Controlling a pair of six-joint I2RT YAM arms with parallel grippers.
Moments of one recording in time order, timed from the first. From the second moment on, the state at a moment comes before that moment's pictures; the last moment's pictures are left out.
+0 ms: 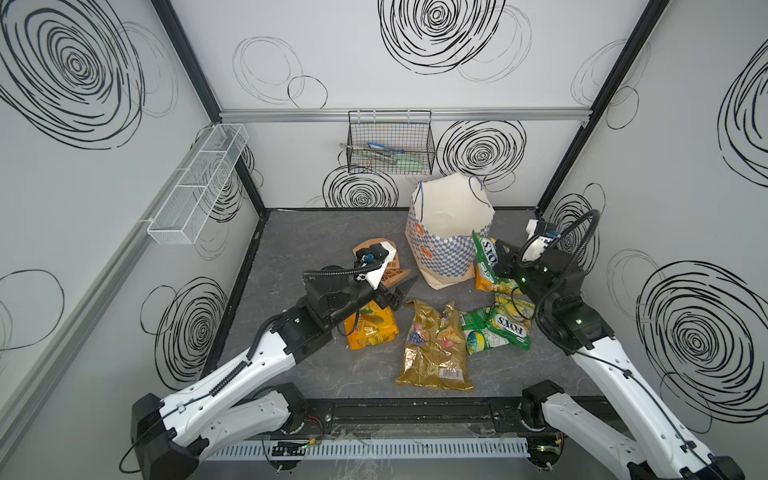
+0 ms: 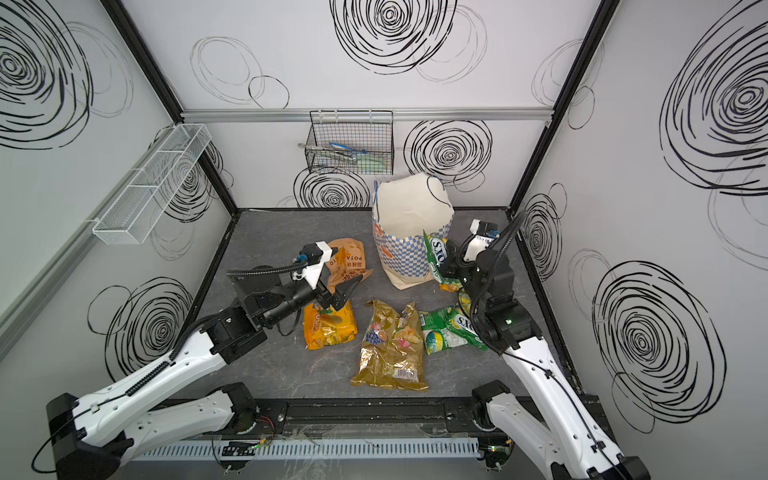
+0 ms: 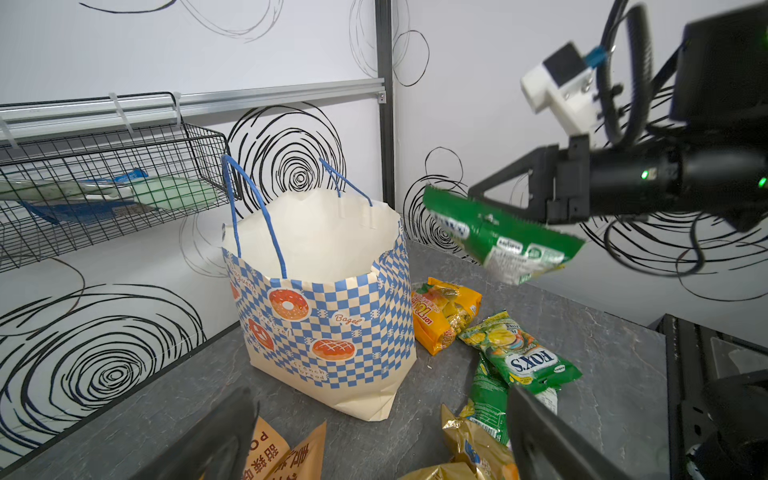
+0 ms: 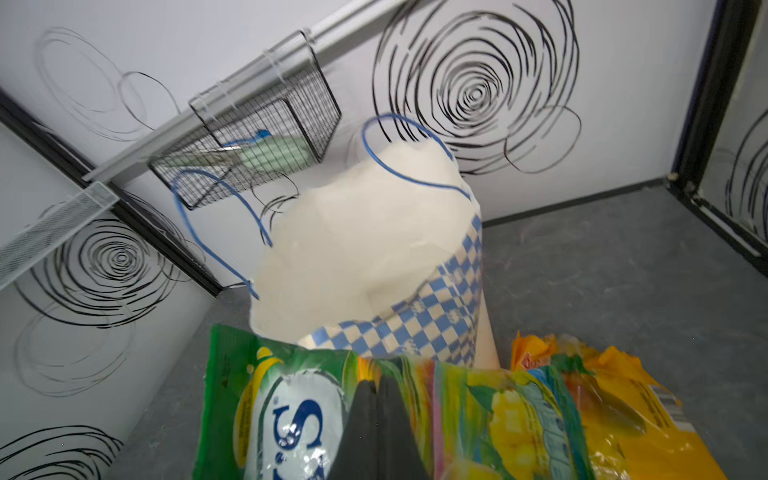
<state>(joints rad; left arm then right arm) -0.78 0.98 0.86 0.04 0.04 0.05 0.36 0.83 0.78 -0.18 0.11 0.48</state>
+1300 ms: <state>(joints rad) -0.58 0.82 0.54 0.17 -0.37 -0.16 0.06 0.92 0.47 0.18 0.25 0.43</state>
